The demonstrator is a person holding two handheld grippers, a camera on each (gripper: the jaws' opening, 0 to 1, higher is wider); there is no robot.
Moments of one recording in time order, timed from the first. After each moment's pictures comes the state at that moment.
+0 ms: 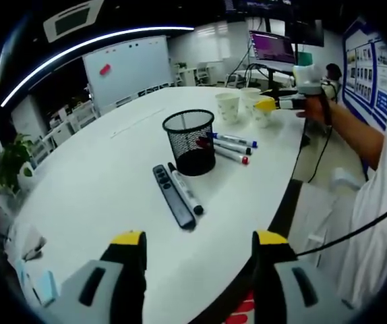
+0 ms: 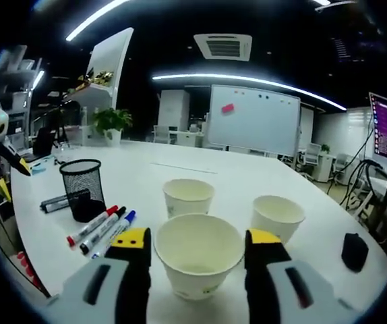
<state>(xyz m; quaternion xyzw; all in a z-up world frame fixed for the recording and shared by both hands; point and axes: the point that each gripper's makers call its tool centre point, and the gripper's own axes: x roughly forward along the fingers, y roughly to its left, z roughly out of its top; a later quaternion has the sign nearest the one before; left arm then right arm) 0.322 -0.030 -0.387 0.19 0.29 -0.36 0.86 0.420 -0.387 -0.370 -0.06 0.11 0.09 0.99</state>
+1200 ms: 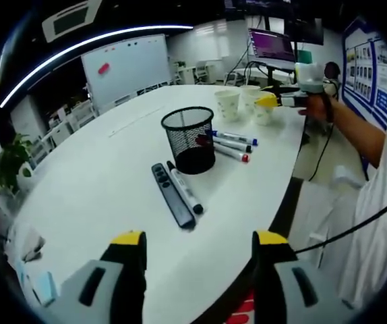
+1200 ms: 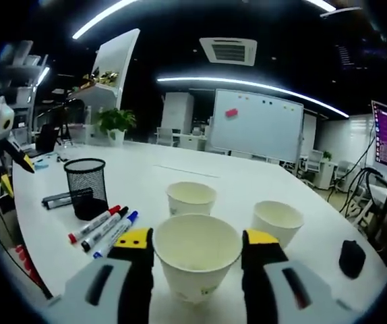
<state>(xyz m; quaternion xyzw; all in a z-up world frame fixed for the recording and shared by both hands) 0.323 -0.032 -0.391 0.20 0.29 -0.36 0.86 0.412 -0.379 -0.362 -0.08 0.10 0.10 0.99</state>
